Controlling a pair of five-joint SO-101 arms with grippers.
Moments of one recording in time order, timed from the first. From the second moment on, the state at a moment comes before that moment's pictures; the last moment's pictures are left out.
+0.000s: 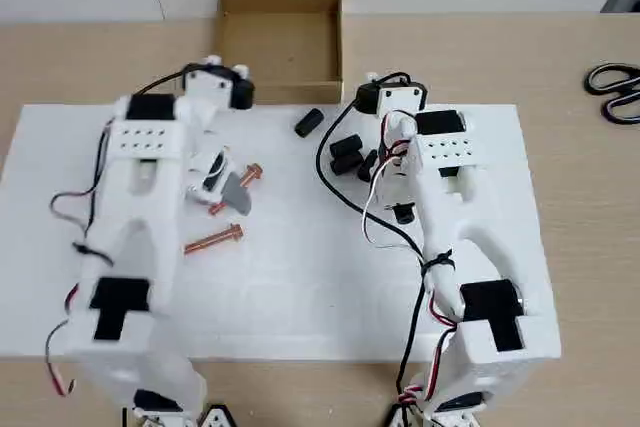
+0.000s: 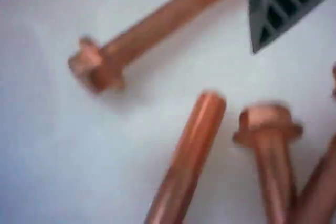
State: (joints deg) left arm -1.3 15.3 -6.1 90.3 -16.1; right arm -10.2 8.4 6.2 76.3 5.5
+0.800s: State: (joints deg) left arm 0.1 44.6 -33.9 90.8 -16.1; right arm -10.3 8.4 6.2 76.3 5.5
